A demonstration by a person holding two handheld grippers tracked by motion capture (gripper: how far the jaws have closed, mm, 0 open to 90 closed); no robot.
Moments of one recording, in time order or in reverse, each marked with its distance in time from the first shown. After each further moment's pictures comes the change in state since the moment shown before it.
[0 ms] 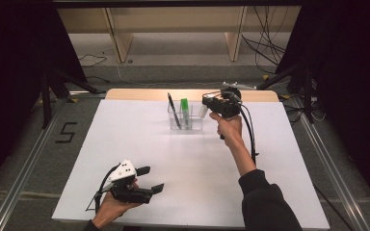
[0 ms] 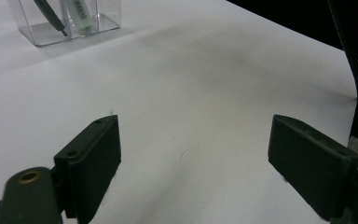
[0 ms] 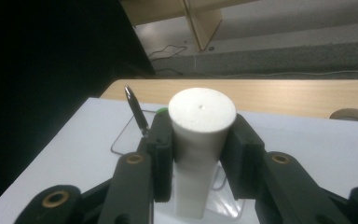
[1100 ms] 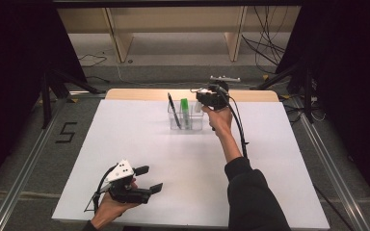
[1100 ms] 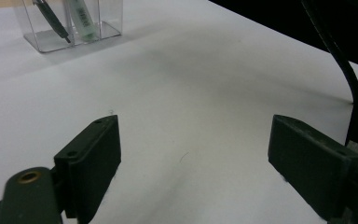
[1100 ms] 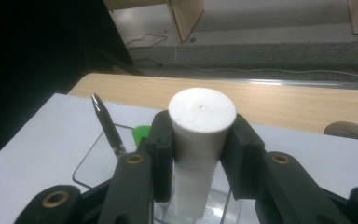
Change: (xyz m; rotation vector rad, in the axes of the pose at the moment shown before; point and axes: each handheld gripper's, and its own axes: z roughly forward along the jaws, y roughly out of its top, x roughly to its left) left arm 0.000 0.000 -0.004 -0.027 -0.001 -0.001; right arm 0.005 0.012 0.047 0.055 -0.096 -0.050
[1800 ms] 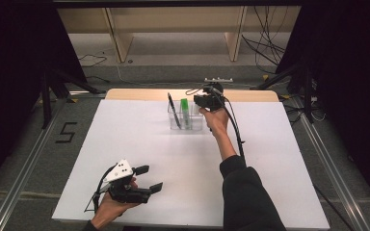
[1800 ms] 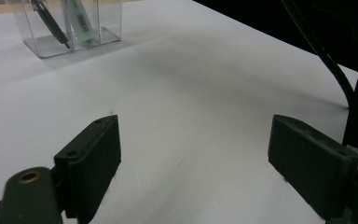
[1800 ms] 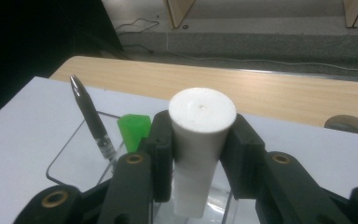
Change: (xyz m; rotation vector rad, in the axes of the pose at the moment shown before) left arm 0.000 0.001 -0.001 -0.023 -0.006 -0.004; right arm 0.004 -0.006 0.019 0.055 -0.040 -0.039
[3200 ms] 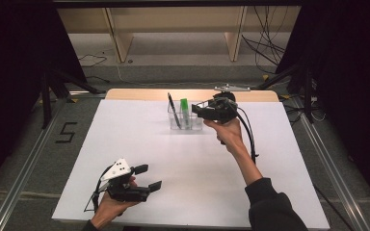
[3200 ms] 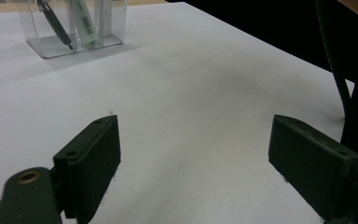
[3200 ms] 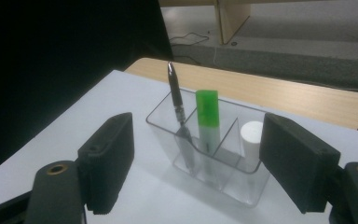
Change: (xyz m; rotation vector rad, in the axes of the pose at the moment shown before) left arm 0.004 0.000 -0.001 -0.011 -0.007 -0.033; right arm 0.007 -0.022 -0.083 -0.075 0.215 -0.085
